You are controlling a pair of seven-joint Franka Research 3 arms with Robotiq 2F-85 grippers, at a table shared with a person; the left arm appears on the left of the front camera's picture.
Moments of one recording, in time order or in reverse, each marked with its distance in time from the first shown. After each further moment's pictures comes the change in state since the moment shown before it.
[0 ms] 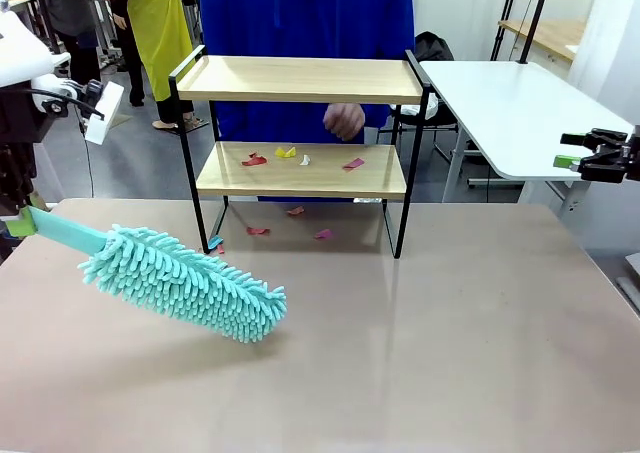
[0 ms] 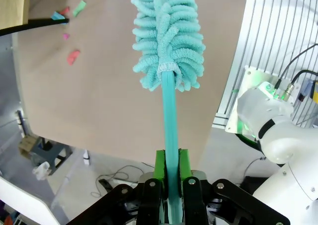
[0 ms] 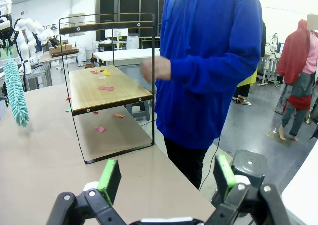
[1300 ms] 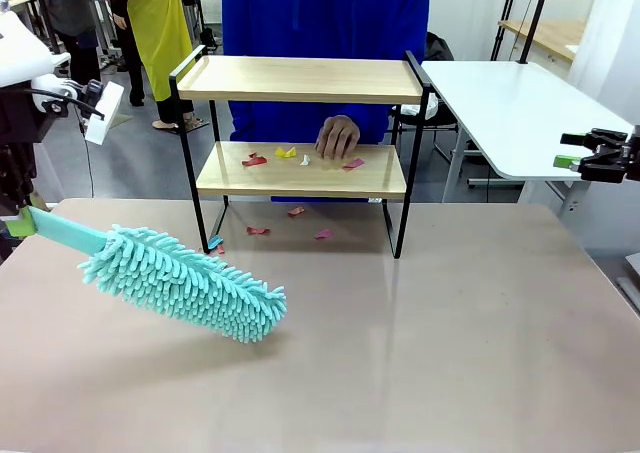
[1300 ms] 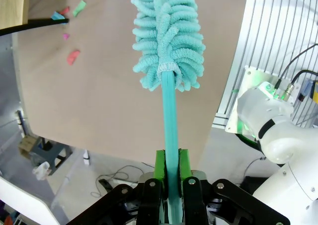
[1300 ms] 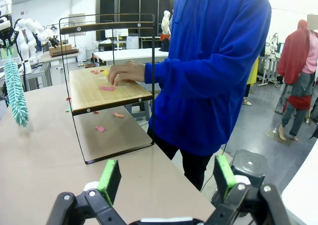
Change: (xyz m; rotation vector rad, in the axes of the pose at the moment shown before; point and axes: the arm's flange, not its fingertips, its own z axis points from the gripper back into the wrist) left arm 0.000 0.000 0.000 0.000 0.000 0.000; right arm 0.000 0.000 0.000 0.000 0.000 0.000
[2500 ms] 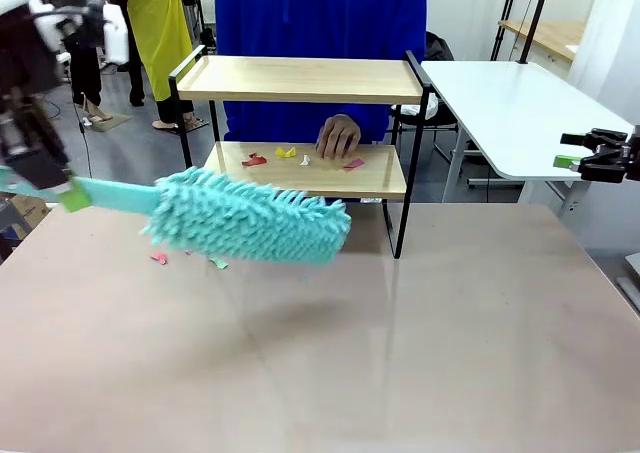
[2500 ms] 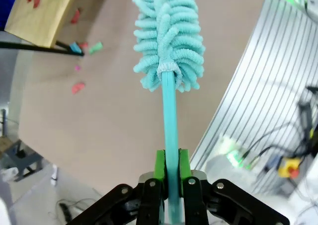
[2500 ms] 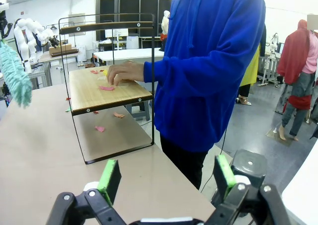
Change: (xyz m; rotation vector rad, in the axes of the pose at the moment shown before) left arm 0.027 -0.027 0.044 -0.015 -0.289 0.280; right arm 0.000 0.000 0.000 0.000 0.000 0.000
